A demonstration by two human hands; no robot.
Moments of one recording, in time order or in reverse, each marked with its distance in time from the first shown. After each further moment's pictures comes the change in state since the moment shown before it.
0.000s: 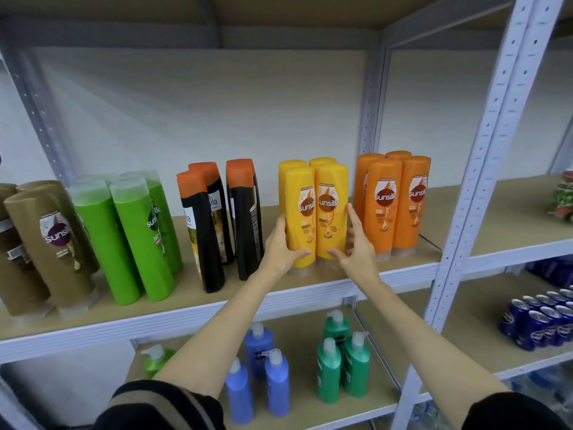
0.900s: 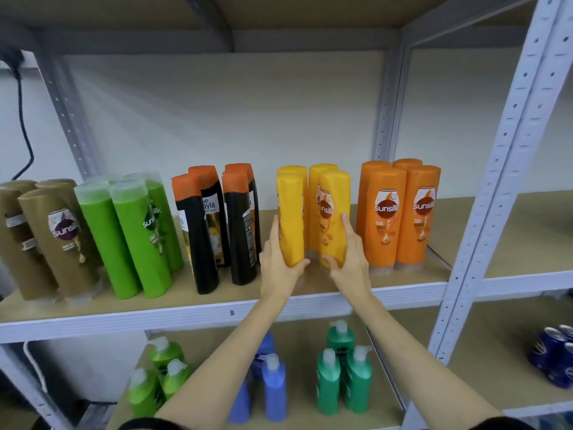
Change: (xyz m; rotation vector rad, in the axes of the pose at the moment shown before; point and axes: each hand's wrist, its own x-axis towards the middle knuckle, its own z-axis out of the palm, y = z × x) left_hand -0.019 -0.003 0.034 0.122 0.357 0.026; right_hand 0.001 0.007 0.002 0.022 0.026 -0.144
